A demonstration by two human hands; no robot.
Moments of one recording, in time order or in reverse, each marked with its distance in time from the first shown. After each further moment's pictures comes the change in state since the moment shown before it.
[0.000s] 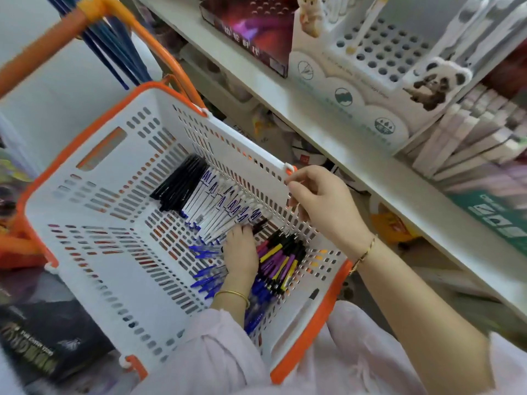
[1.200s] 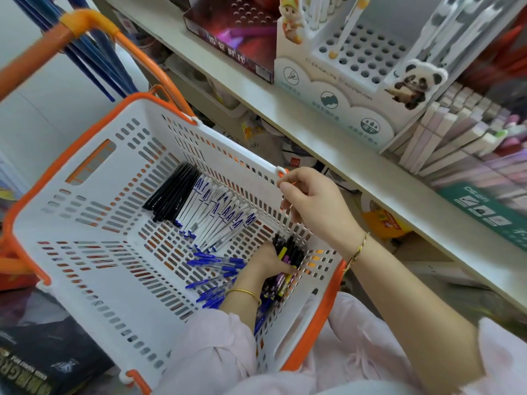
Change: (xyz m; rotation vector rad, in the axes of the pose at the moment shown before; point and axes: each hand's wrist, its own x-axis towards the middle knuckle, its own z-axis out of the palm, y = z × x) left_hand 0.000 0.043 -0.013 -0.491 -0.677 -0.029; right_hand -0.002 -0.005 0.001 0.015 0.011 0.006
